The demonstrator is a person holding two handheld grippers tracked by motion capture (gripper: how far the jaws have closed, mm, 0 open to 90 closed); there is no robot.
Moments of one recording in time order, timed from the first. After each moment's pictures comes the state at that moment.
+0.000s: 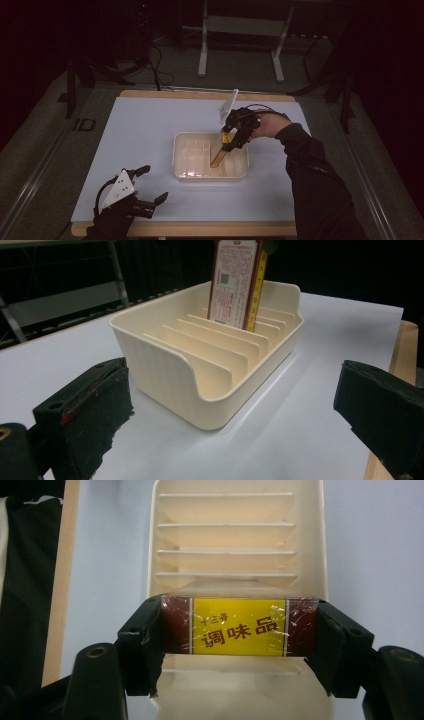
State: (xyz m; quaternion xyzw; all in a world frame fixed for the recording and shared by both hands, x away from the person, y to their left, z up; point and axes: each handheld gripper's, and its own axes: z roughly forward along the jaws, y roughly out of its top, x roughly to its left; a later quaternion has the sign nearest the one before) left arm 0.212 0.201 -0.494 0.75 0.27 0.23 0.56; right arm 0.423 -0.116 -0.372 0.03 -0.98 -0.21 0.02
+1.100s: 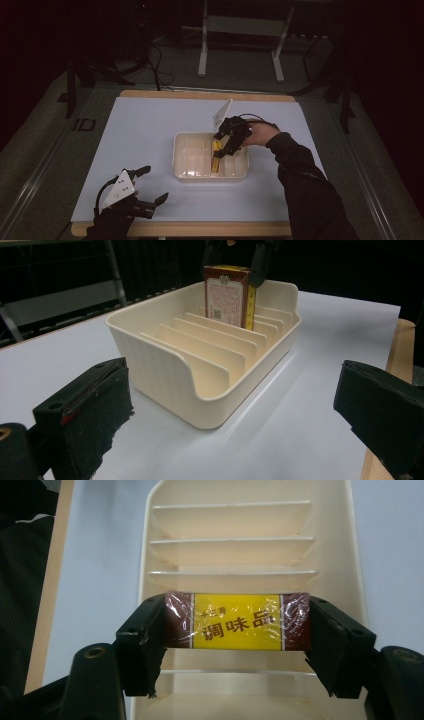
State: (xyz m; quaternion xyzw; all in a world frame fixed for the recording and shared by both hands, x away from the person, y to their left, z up) left arm 0.212 0.201 -0.494 0.75 0.27 0.22 0.56; right arm 0.423 -0.103 -0.410 0.03 -0.97 -0.24 0.03
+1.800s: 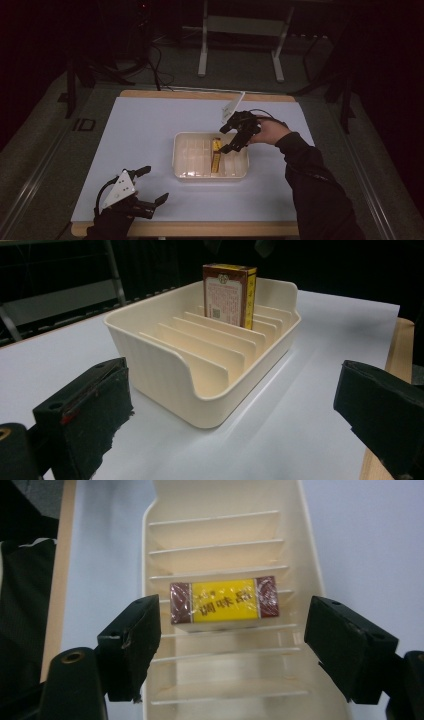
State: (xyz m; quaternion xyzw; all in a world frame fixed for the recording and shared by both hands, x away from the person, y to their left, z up) left arm 0.212 0.201 -0.494 0.75 0.27 0.22 0.56; right arm 0.420 -0.124 -0.384 -0.01 -0.96 -0.27 0.01
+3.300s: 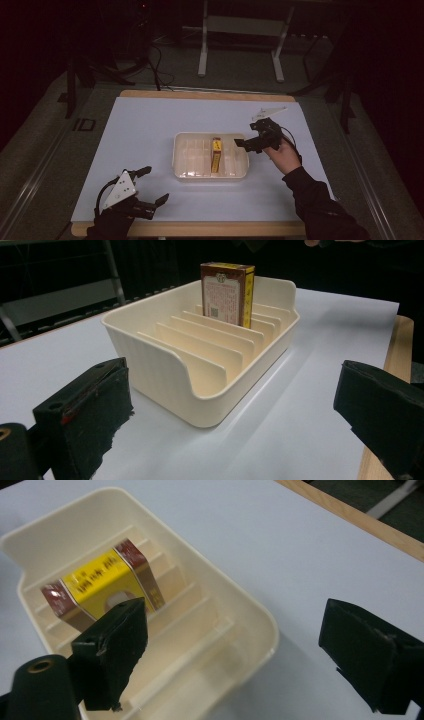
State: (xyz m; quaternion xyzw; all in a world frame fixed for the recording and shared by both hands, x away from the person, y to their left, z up) left arm 0.211 0.199 -0.494 0.75 0.27 0.22 0.56; right arm 0.394 -0.196 -0.413 -0.31 -0.86 -0.38 -0.13
